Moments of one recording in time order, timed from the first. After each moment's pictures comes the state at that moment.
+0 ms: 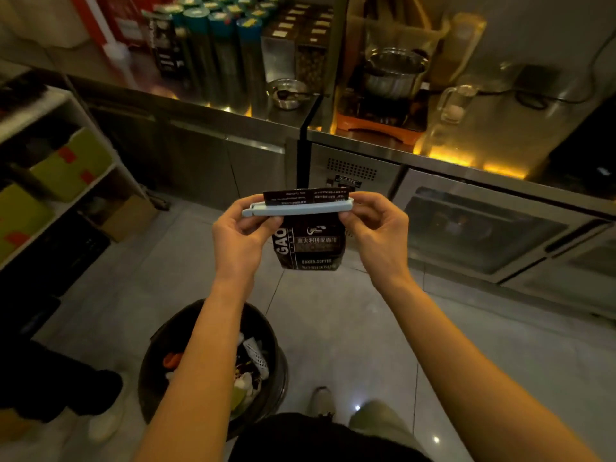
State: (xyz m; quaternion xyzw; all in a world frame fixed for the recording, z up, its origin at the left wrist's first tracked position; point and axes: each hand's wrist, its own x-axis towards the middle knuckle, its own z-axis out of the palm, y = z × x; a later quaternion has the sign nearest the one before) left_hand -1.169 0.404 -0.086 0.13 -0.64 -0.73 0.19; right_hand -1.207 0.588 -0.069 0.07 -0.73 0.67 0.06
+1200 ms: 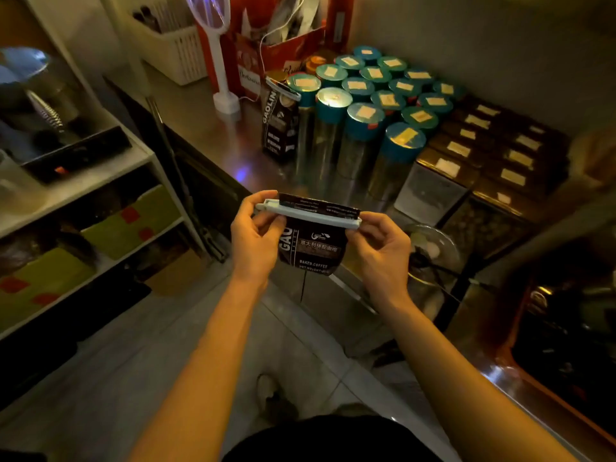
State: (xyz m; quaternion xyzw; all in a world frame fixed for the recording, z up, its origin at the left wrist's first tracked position) left_hand -1.688 0.039 -0.093 0.26 -0.60 -0.68 0.33; right_hand -1.771 0.192 -0.087 0.18 -0.71 0.67 -0.08
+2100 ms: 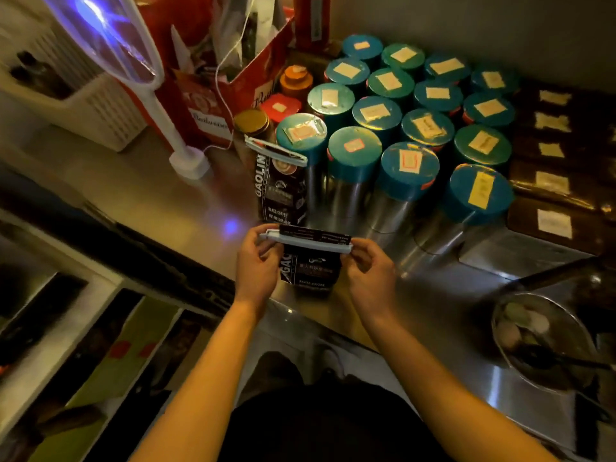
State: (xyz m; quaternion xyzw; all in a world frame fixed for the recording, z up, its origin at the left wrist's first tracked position) left_hand -1.905 -0.220 -0.159 0.30 -0.69 -0.65 0.13; right_hand -1.954 -0.051 -0.169 0.00 -0.77 0.63 -0.07
